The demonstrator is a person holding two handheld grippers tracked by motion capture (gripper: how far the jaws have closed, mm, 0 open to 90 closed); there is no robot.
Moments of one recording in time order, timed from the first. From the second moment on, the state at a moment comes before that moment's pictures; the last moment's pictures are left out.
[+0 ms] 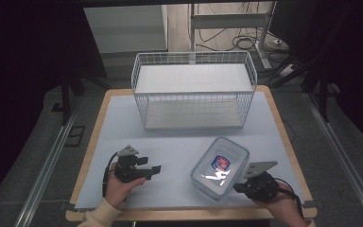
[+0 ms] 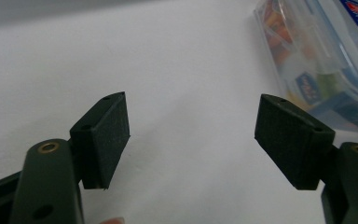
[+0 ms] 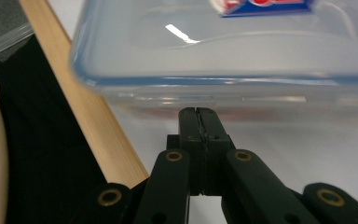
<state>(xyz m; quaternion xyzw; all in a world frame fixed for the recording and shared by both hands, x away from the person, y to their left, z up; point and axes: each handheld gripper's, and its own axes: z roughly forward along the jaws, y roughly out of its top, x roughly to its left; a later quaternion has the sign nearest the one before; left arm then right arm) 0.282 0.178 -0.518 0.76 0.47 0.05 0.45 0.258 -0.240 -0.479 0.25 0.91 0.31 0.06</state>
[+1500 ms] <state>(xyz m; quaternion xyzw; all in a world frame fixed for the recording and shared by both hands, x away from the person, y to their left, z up) 0.283 0.182 -0.519 0.76 0.47 0.04 0.45 0.274 -0.091 -0.513 0.21 0.90 0.36 0.10</state>
